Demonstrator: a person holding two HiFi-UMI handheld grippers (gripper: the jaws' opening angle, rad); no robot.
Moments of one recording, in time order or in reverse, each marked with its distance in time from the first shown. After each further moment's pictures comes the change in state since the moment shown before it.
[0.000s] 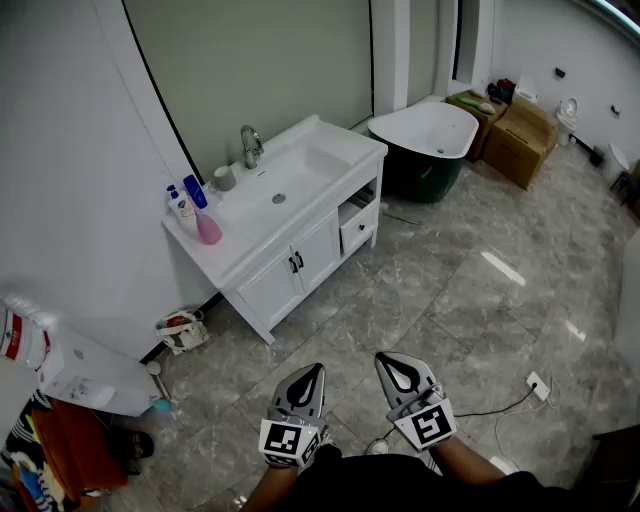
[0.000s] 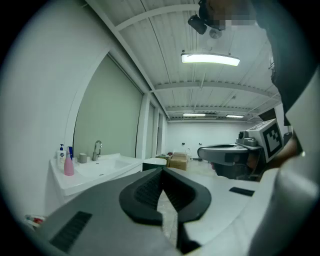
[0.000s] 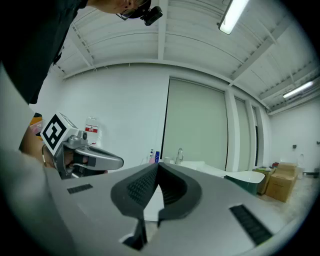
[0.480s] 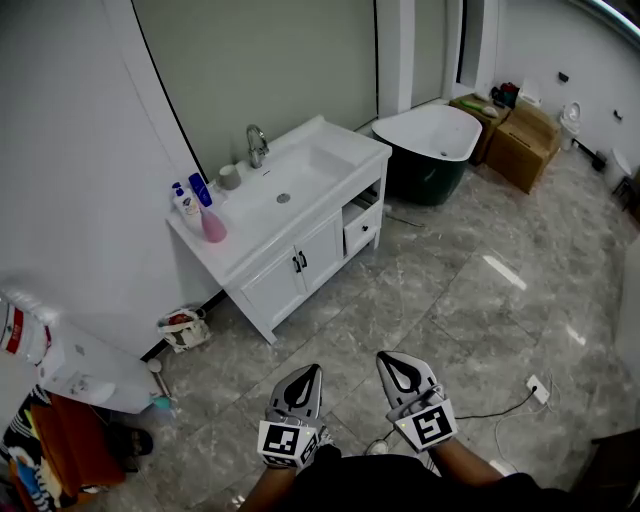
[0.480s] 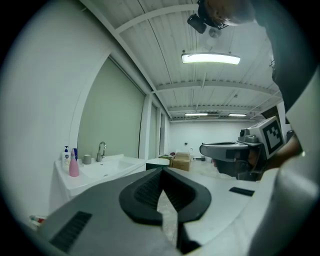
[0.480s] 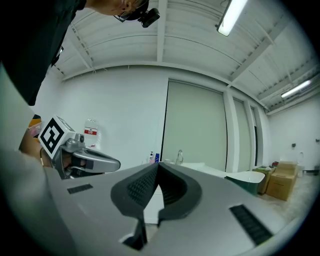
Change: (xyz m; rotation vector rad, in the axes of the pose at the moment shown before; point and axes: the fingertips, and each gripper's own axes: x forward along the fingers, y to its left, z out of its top) left arm -0.015 0.009 -0.001 0.008 -0.007 0.034; right arm 0.000 0.008 0.006 0.017 -0.026 -0.011
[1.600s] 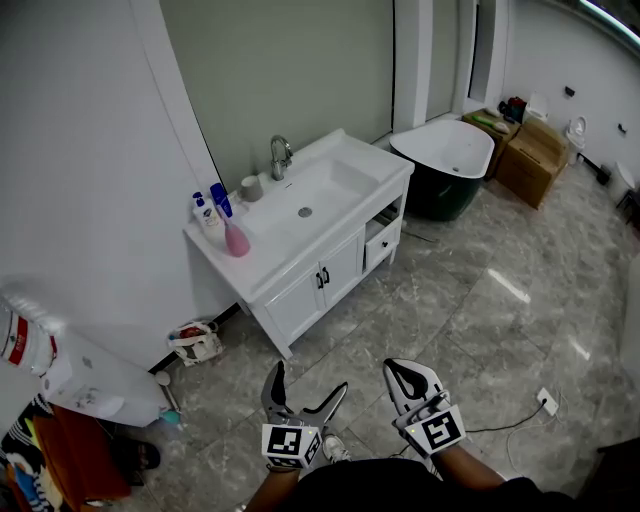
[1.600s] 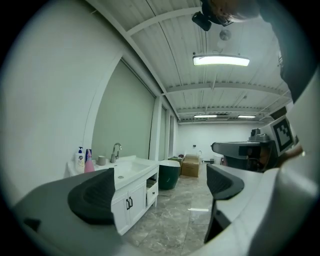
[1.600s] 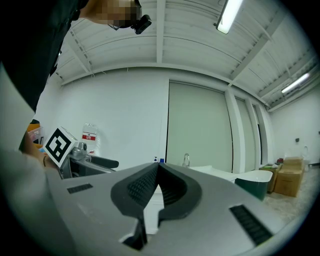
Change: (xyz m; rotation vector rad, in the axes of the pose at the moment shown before) left arm -0.009 0.115 0.003 -0.035 -0.019 0.082; right arm 0.082 0.044 0.014 0.049 -0.042 0.010
